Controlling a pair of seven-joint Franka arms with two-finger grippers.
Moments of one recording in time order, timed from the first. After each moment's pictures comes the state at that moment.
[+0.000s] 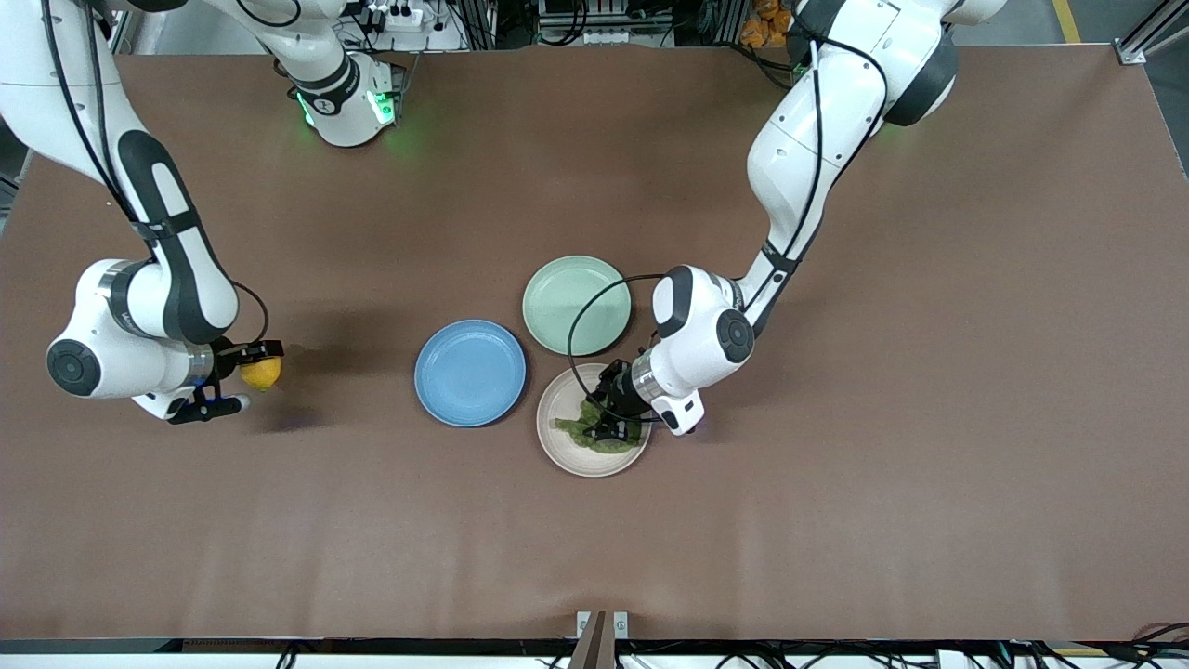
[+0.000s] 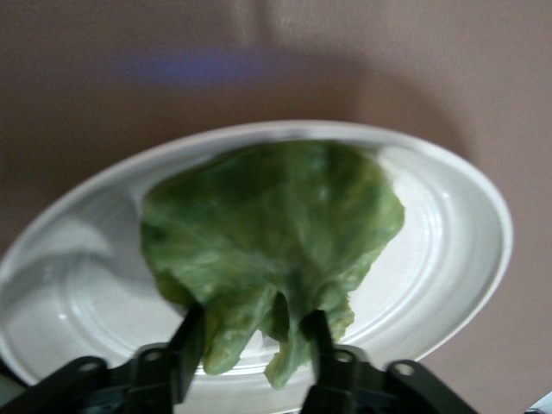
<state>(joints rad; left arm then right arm) -0.55 1.02 -0.16 -1.30 -0.70 2.71 -1.47 -0.17 0.55 0.04 -1.84 0.00 2.03 -0.30</state>
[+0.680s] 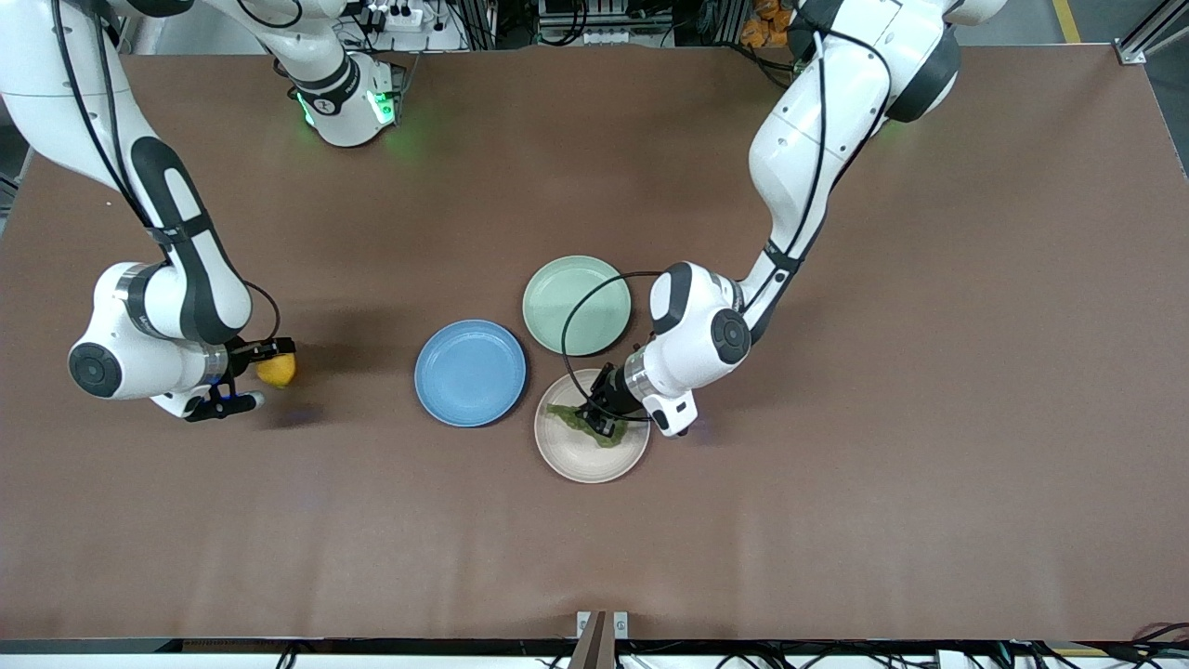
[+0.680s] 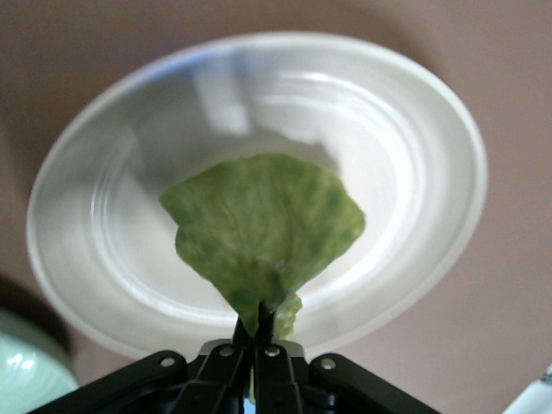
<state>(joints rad) -0.55 0.97 -0.16 -1.26 -0.60 2.59 -1.47 -0.16 0.57 0.04 -1.85 0.00 2.04 -0.30</state>
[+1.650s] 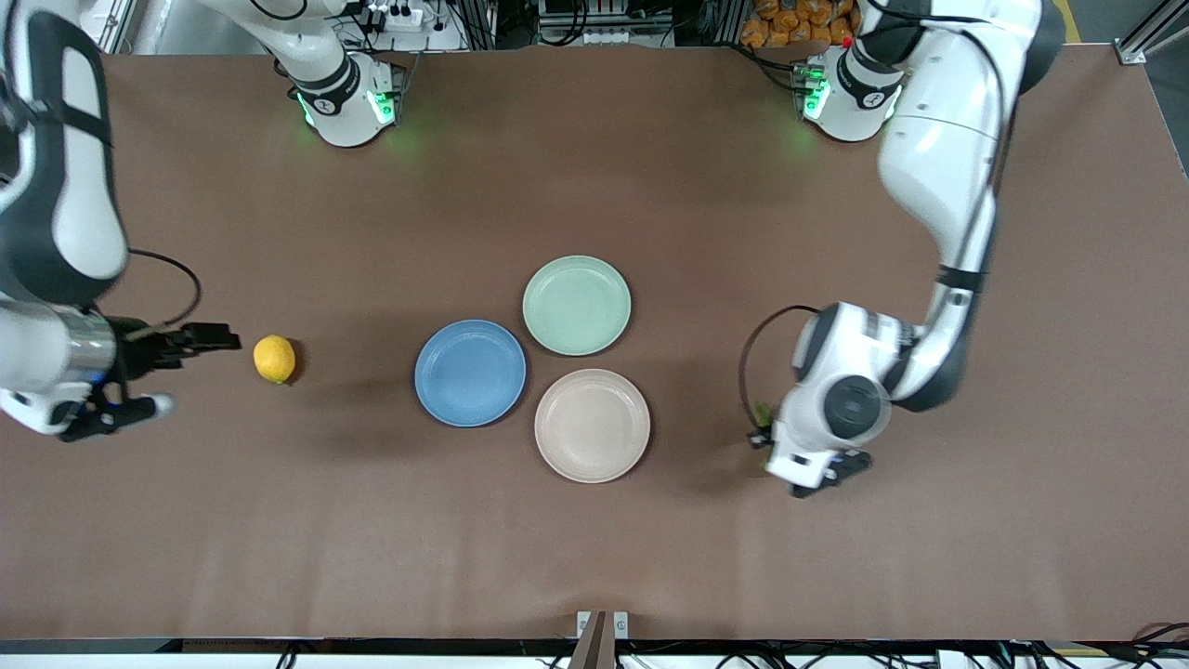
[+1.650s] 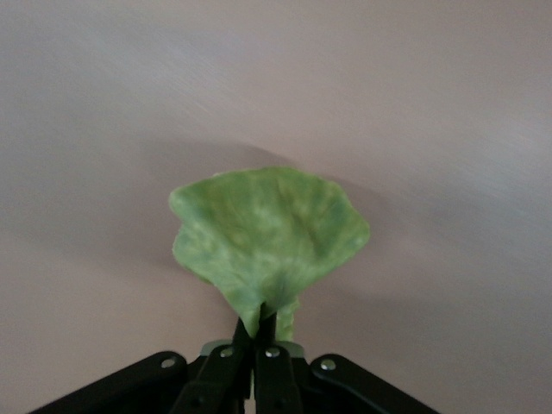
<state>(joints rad) -0.22 0.86 -0.09 -1.28 0.06 2.01 -0.66 -0.09 0.40 0.05 -1.34 0.09 1.49 -0.26</state>
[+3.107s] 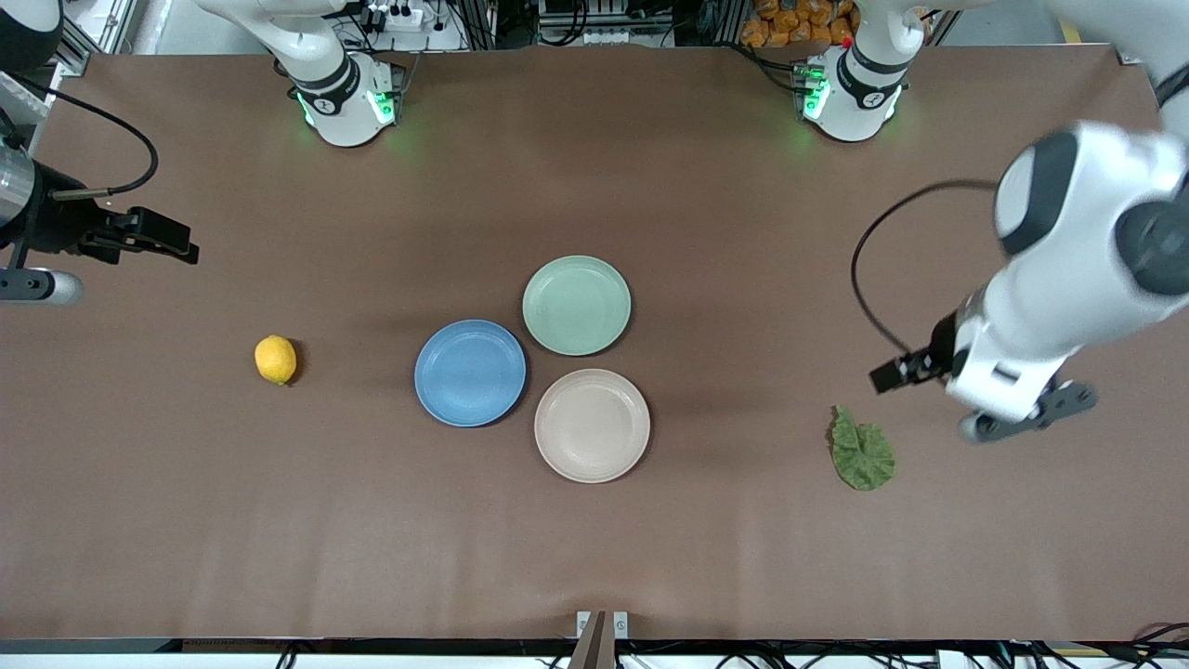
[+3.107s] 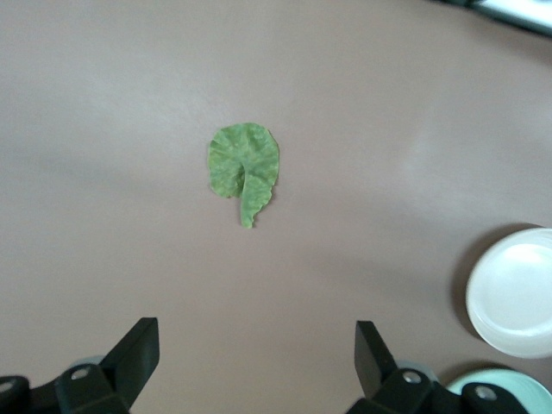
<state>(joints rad) -0.10 0.34 -0.18 -1.31 0.07 1.66 -0.56 -0.01 0.14 0.06 -1.37 0.05 1.41 0.08</state>
